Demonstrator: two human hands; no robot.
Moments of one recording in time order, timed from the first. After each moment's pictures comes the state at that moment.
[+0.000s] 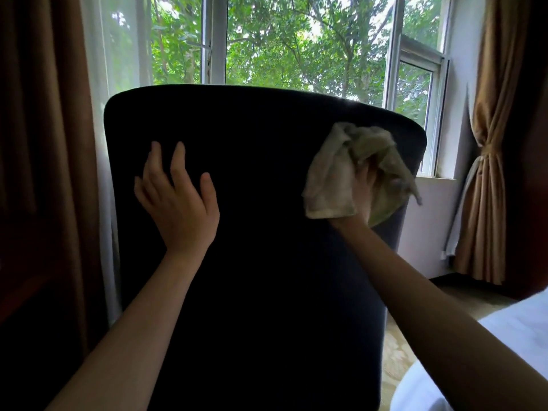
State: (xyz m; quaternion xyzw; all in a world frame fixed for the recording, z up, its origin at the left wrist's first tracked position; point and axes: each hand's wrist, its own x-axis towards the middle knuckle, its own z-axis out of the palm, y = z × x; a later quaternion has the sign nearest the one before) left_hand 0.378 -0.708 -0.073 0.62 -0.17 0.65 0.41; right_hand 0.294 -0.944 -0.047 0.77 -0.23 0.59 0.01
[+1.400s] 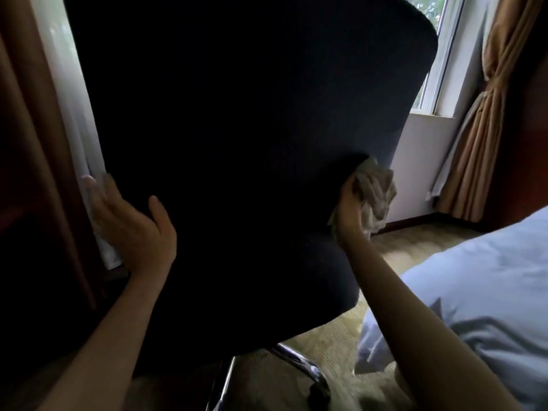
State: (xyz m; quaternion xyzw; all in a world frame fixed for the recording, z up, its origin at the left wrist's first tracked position) left_hand 0.380 -0.686 -0.219 0.66 -0.14 0.54 0.50; right_hand 0.277 -0.966 -0.194 0.62 -0.26 0.49 -0.55
